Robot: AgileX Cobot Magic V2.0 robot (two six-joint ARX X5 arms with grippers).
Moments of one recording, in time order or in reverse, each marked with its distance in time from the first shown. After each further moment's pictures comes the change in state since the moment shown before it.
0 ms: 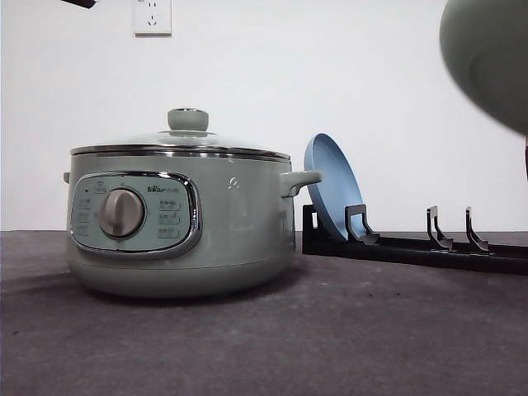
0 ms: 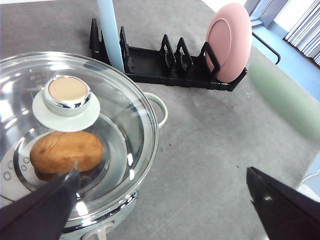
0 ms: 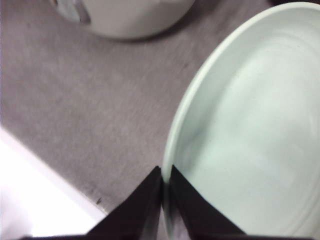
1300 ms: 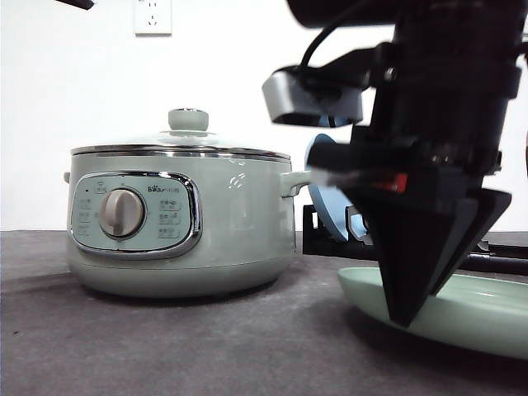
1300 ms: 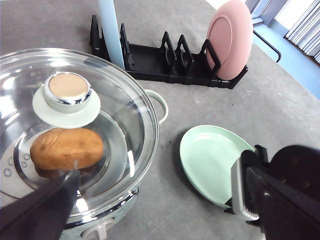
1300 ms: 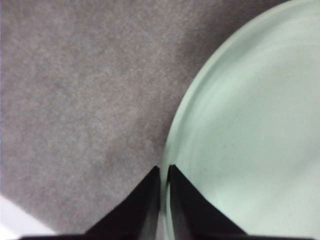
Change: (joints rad) left_arx 0.000 0.000 0.000 -0.012 0.000 0.003; right_arx 0.171 0.566 -0.204 0.386 0.017 0.122
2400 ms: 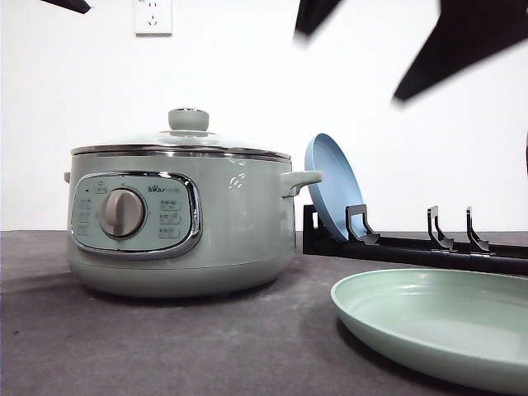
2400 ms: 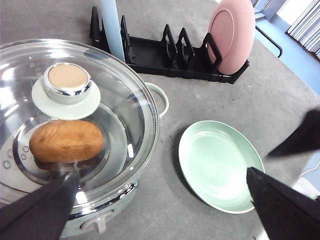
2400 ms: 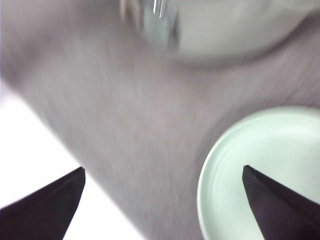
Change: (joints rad) left_arx 0.000 0.000 0.000 -0.024 0.000 0.001; right_arx -0.051 -0.497 0.084 -0.016 -0.121 0.064
